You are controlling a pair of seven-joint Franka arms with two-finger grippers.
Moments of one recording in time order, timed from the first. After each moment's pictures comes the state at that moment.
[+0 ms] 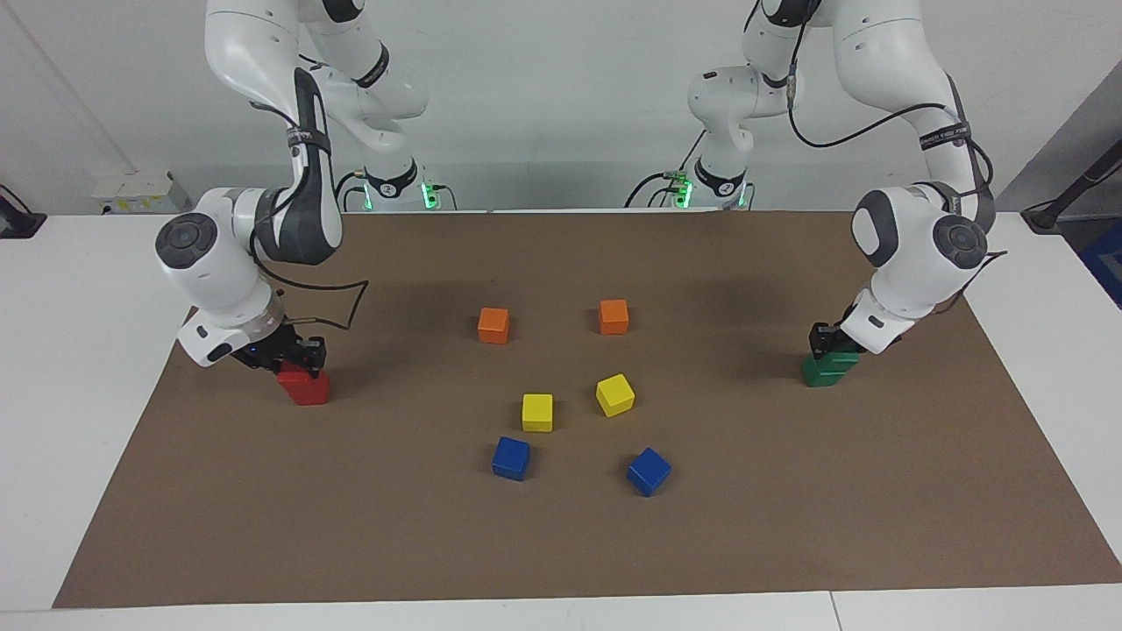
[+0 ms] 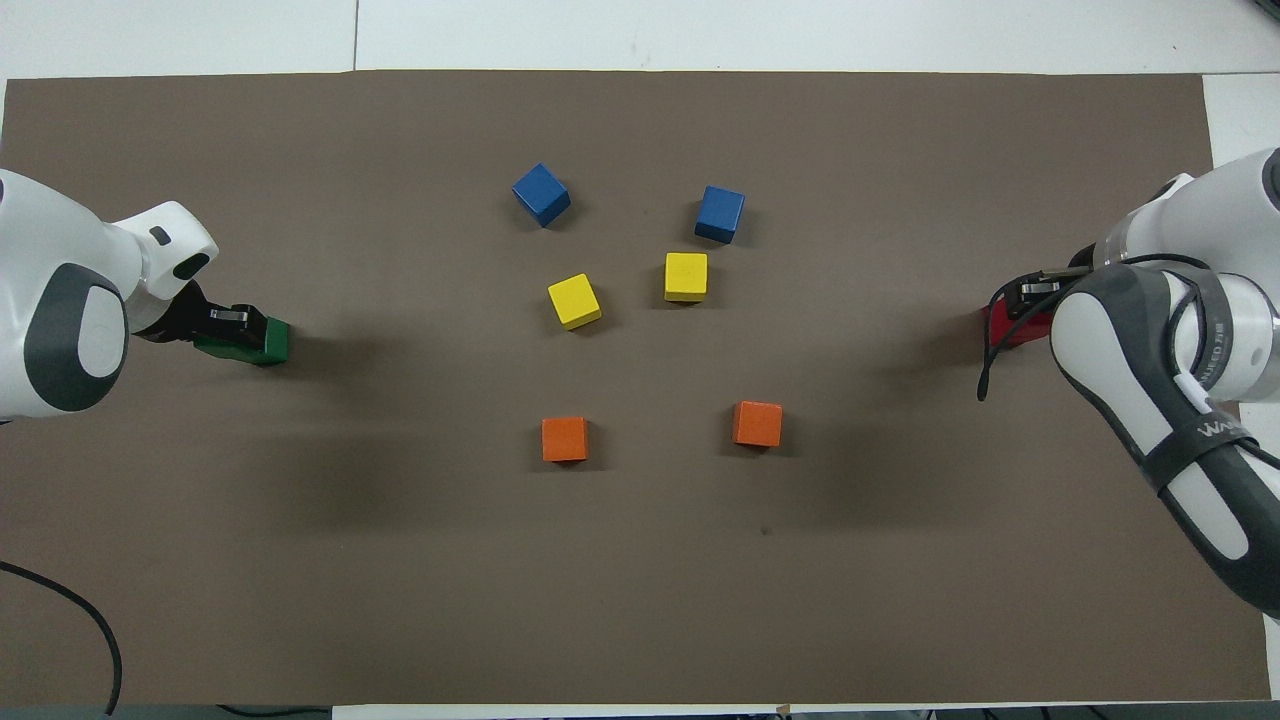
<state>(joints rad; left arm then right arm) 0.06 0.24 -0.03 -1.93 0.02 2.07 0.13 -0.10 0.25 0.00 -1.92 -0.02 2.13 -0.06</state>
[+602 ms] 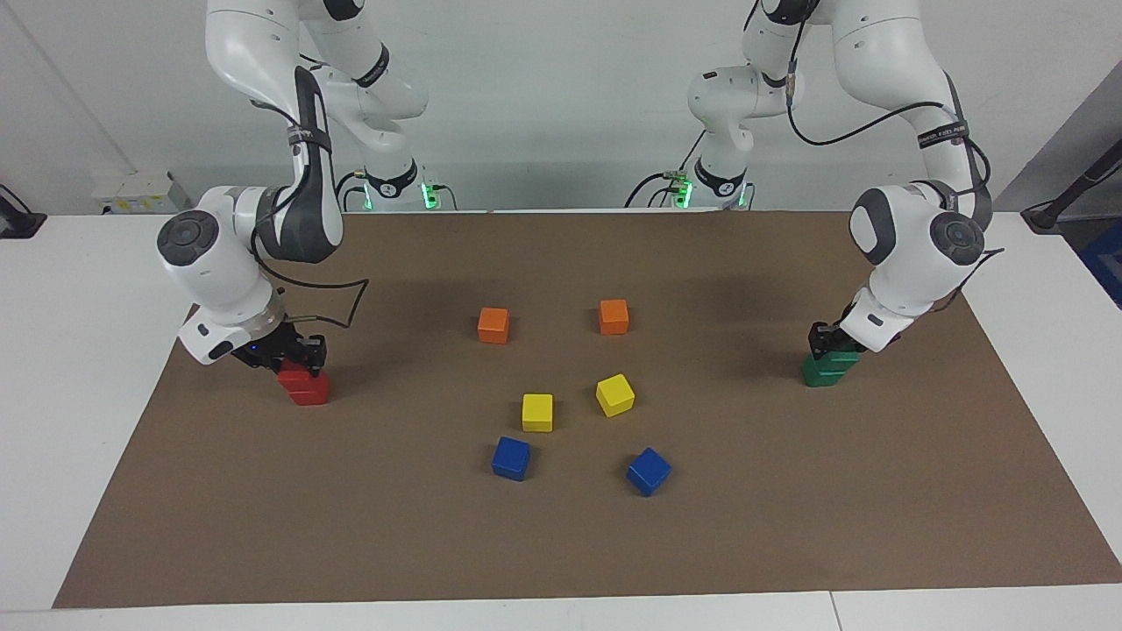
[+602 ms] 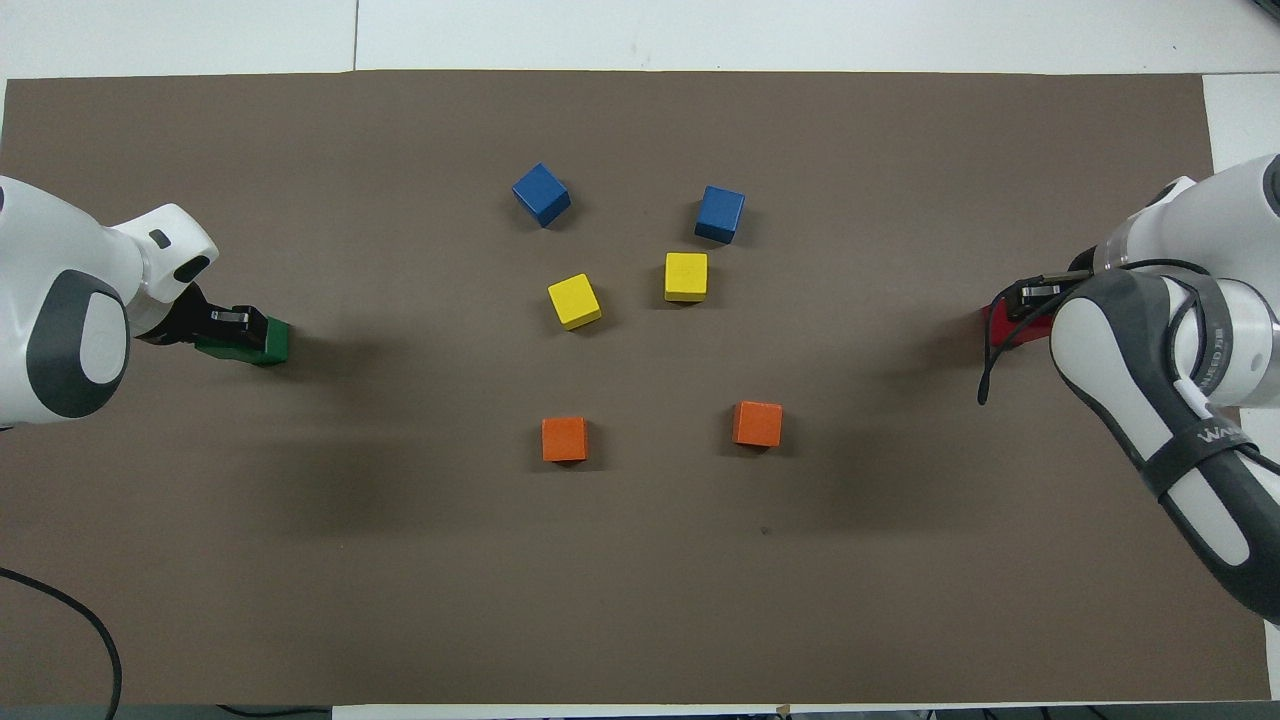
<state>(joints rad) 0.06 0.23 -0.03 -1.95 0.02 2.09 0.12 -0.10 0.24 0.00 -1.94 -0.02 2.15 -0.07</state>
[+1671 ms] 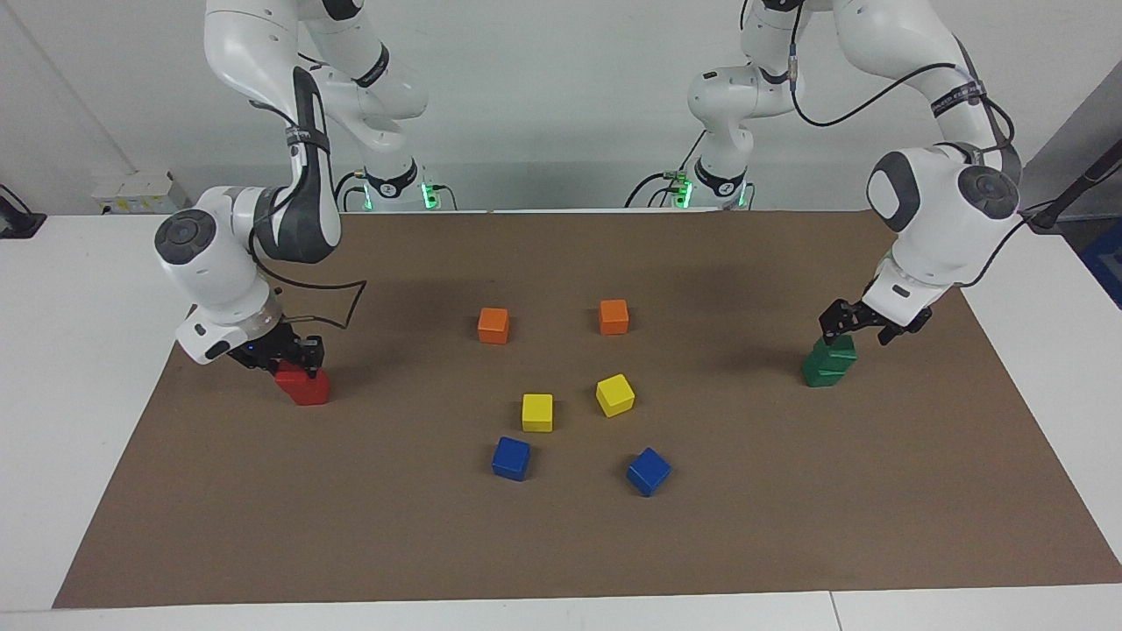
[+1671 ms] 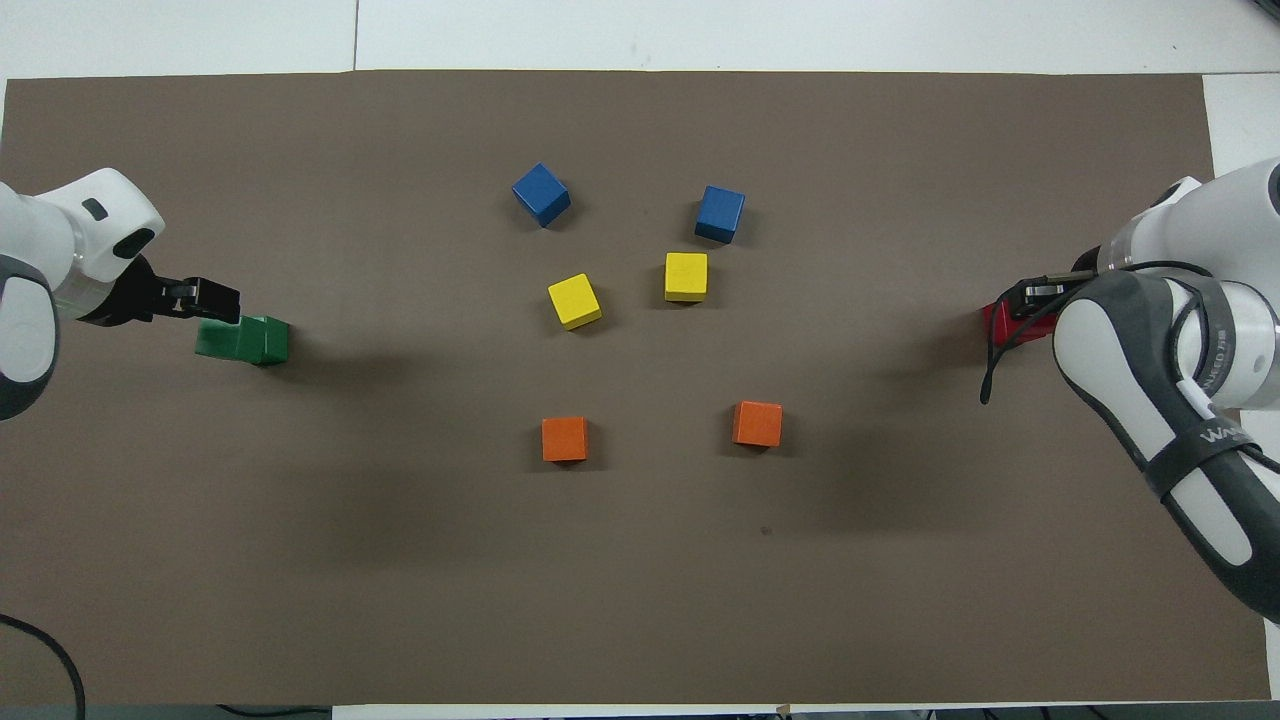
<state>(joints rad) 0.06 0.12 -0.03 -1.87 0.02 1.98 0.12 -0.10 0.23 0.00 -1.95 -0.02 2.16 -0.07</state>
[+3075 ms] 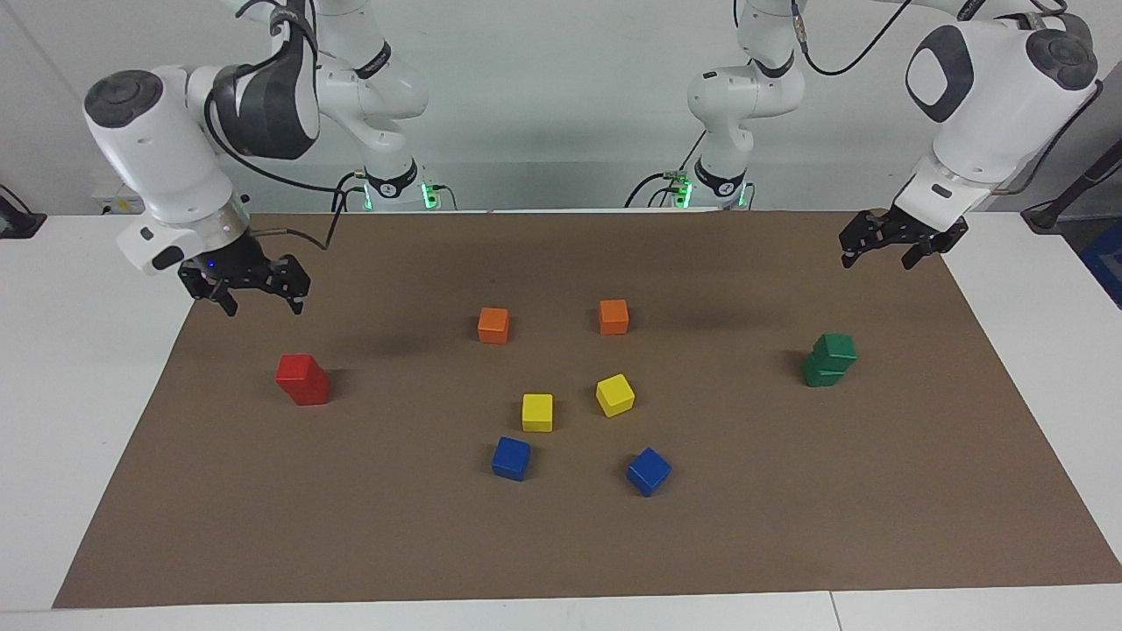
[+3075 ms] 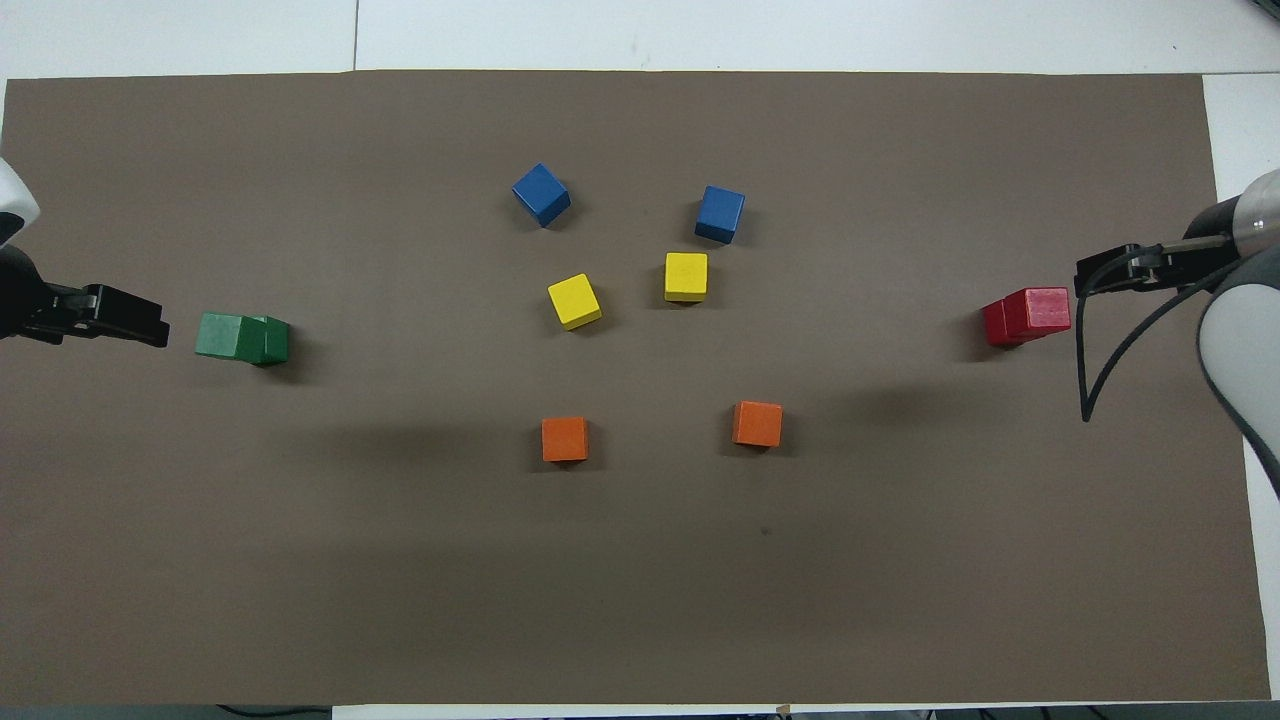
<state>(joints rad) 0.03 0.02 -0.04 -1.70 0.00 1.63 0.12 -0.08 0.04 0.02 -1.71 -0.02 1.76 -0.07</state>
